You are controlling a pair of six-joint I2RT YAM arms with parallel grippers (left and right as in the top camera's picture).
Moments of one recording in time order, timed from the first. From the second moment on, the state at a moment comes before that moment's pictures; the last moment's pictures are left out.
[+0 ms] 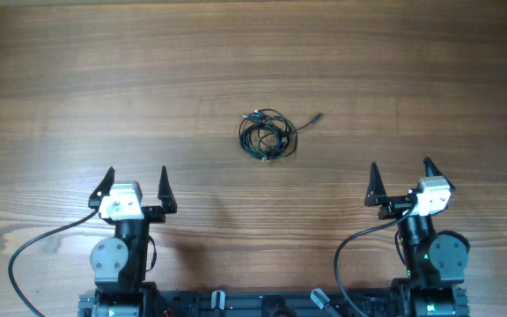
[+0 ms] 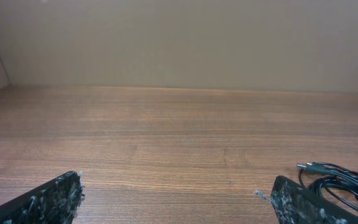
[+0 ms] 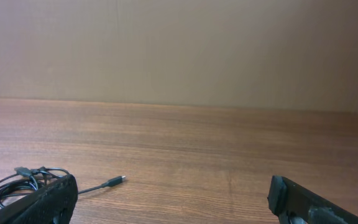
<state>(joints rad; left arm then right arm) -0.01 0.01 0.01 -0.07 -0.04 -0.02 0.02 0.02 0.01 0.00 -0.06 -0.01</state>
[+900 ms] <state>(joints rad) -0.01 0.60 0.40 0.28 0.05 -0.05 0.02 0.01 0.01 0.00 -0.06 -0.01</state>
